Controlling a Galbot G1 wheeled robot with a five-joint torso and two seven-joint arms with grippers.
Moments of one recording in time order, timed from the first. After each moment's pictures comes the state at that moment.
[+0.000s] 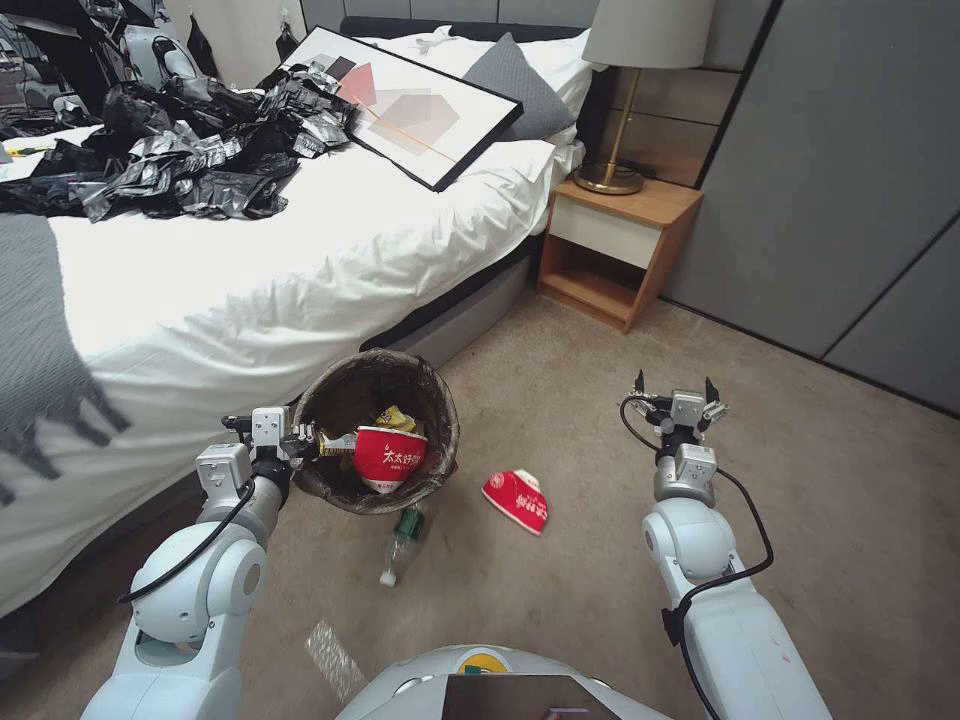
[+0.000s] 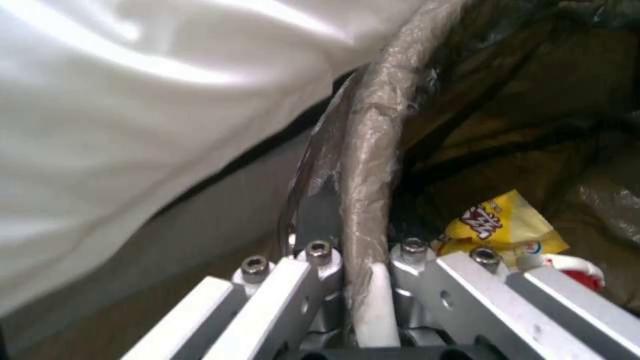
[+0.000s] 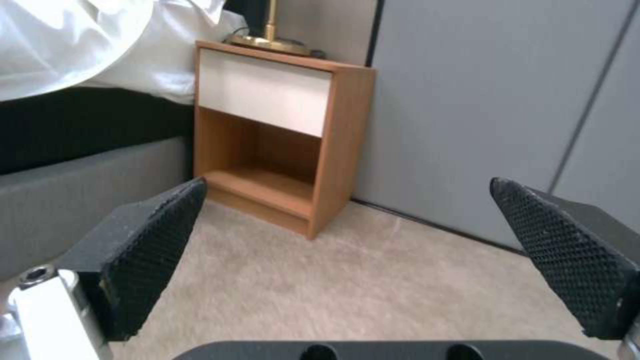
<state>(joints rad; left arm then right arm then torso) 1.48 -1.37 -0.69 -2.34 -0.34 0.72 -0.11 -1.29 1.33 0.55 1.89 0.06 -0.04 0.37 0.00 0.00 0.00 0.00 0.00</state>
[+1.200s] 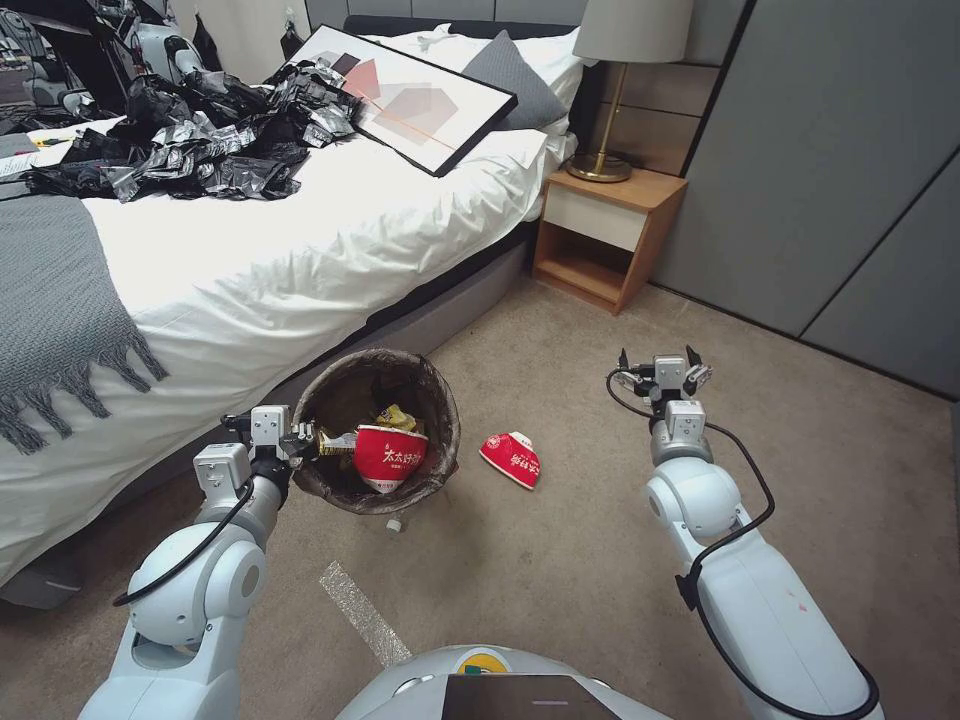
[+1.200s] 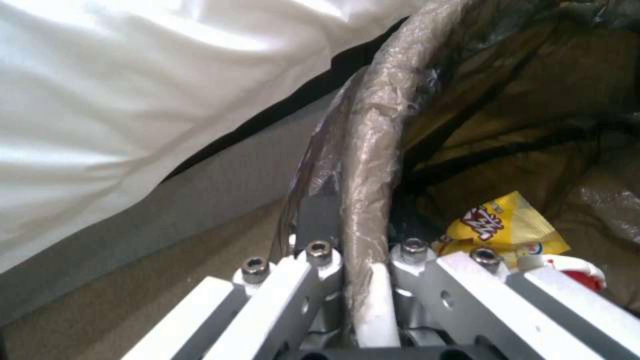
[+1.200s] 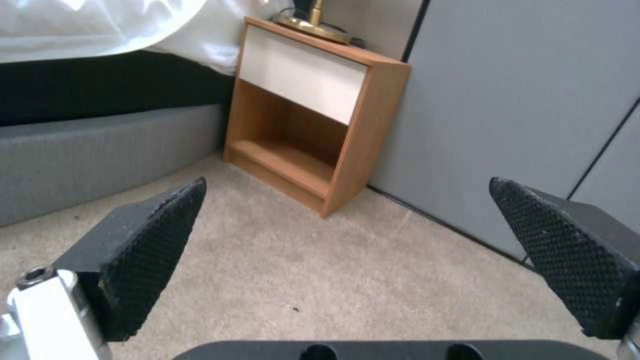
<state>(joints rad) 1.48 -1.36 -0.69 -2.36 -0.34 0.72 -0.11 -1.17 1.16 0.44 1.94 0.15 -0.29 0.39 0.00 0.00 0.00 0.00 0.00</state>
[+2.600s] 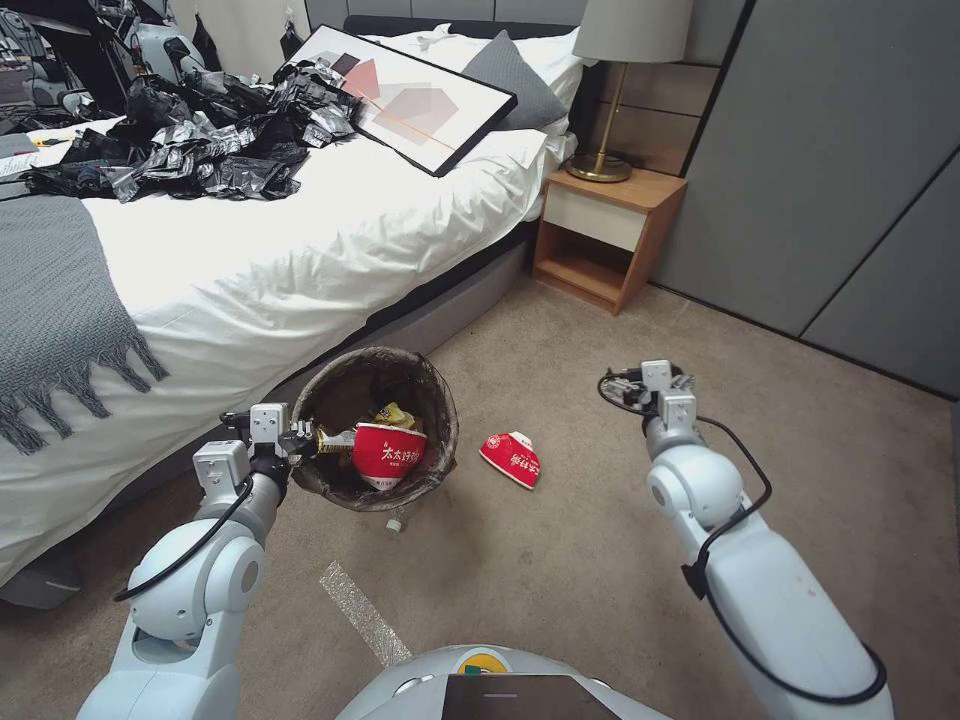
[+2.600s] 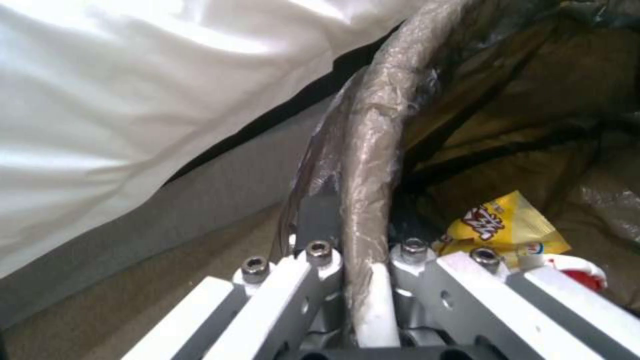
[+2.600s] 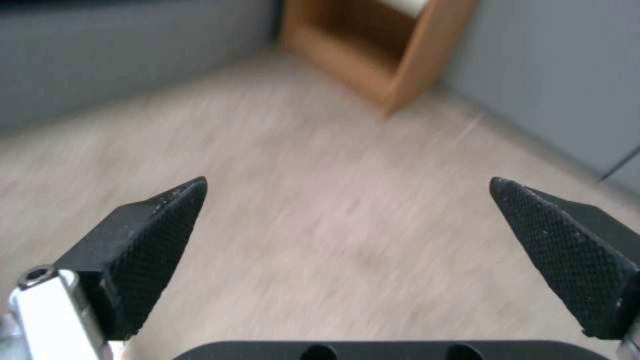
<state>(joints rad) 1.47 -1.36 -0.70 -2.35 -0.34 0.73 -0.11 -1.08 1.07 0.37 1.95 0.43 -0.63 0.39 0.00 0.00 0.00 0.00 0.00</state>
